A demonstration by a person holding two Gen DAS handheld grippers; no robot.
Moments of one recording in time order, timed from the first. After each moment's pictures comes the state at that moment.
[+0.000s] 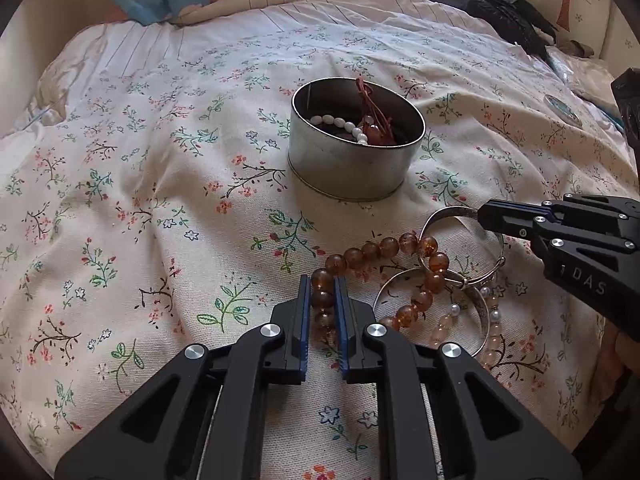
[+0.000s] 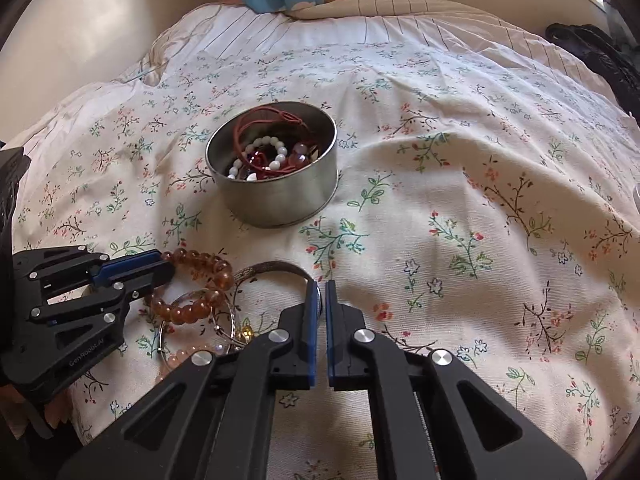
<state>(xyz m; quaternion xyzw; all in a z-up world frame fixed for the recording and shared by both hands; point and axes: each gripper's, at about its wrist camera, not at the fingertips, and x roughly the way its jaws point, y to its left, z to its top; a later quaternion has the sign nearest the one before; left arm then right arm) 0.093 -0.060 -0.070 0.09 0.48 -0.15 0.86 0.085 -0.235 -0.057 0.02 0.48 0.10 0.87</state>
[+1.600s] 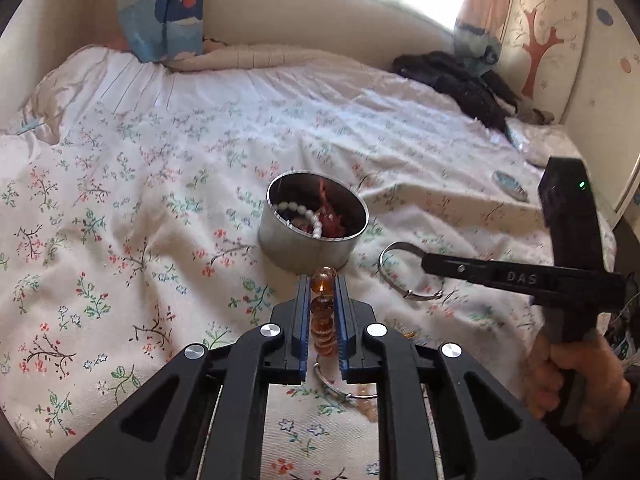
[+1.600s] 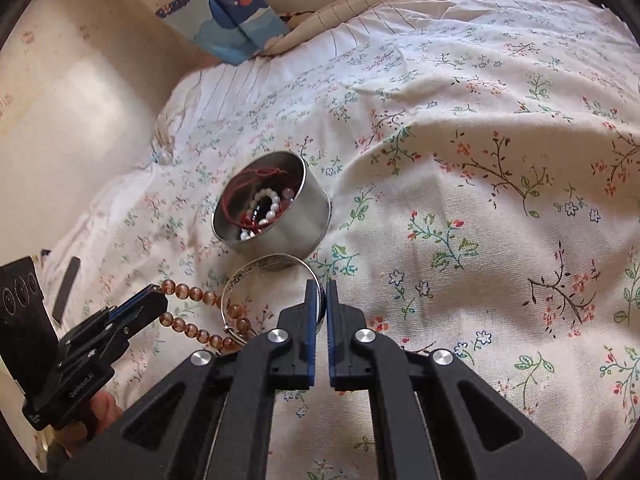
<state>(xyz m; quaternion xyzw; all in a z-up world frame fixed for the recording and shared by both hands) 0.069 -0.045 -0.017 -0.01 0.37 -0.23 0.90 0.085 -0.290 -0.049 0.25 0.44 0.15 0.85</state>
